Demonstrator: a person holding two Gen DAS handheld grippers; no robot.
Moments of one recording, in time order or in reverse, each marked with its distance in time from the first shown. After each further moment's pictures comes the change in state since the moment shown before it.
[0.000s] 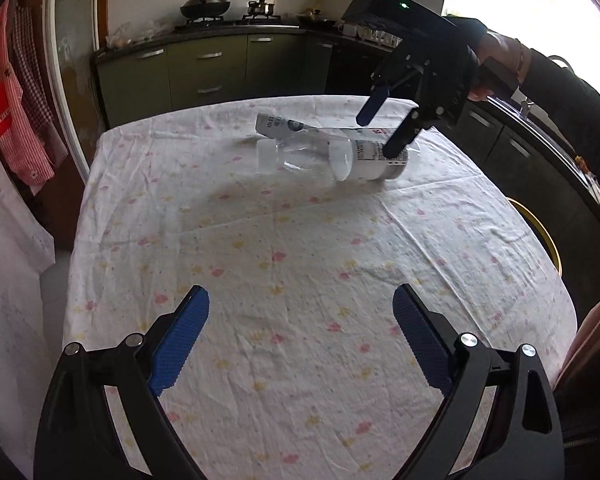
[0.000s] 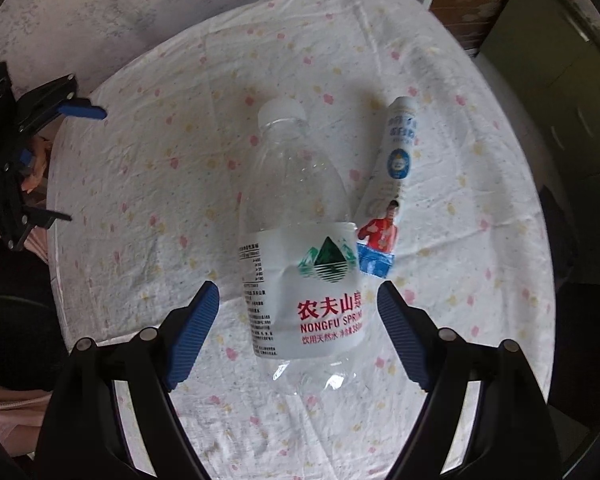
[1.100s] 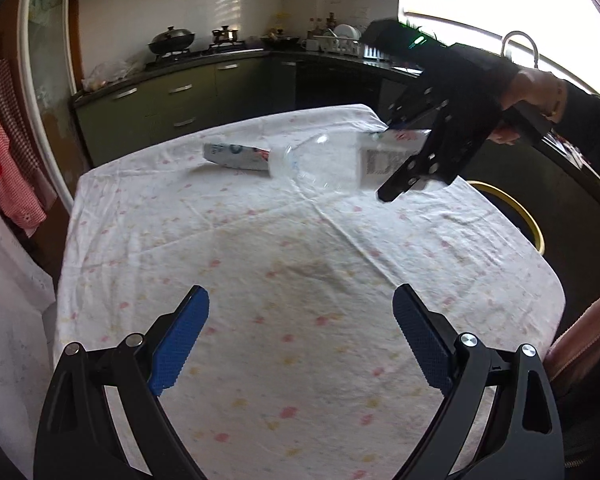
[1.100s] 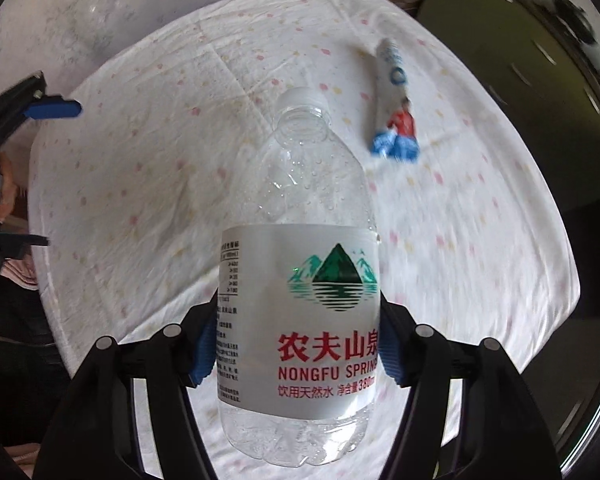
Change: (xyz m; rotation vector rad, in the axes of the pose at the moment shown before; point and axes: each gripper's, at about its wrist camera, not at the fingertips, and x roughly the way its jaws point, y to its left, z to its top) left arm -0.030 -0.071 -0.020 0.143 -0.076 -0.015; right arm -0.013 0.095 -0.099 0.269 -0.127 -0.192
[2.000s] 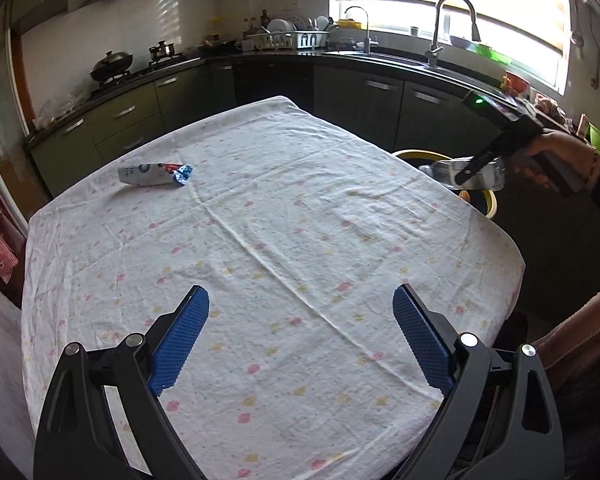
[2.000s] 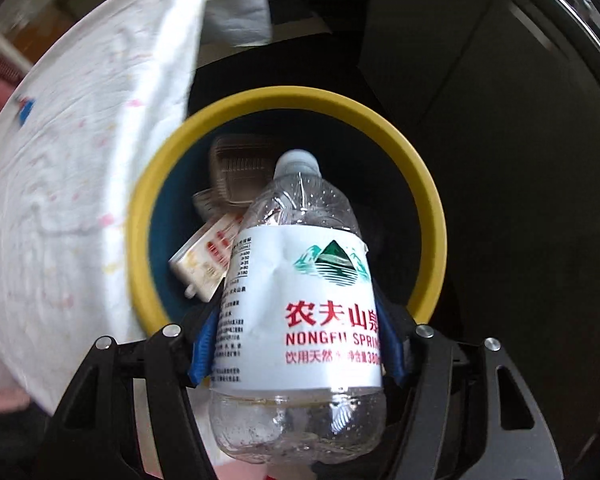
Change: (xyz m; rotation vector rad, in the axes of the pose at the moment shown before) left arm -0.004 -0.093 -0.007 0.181 0.011 -0.101; right arm 0.014 -0.099 -0.343 1.154 -0.009 -0.152
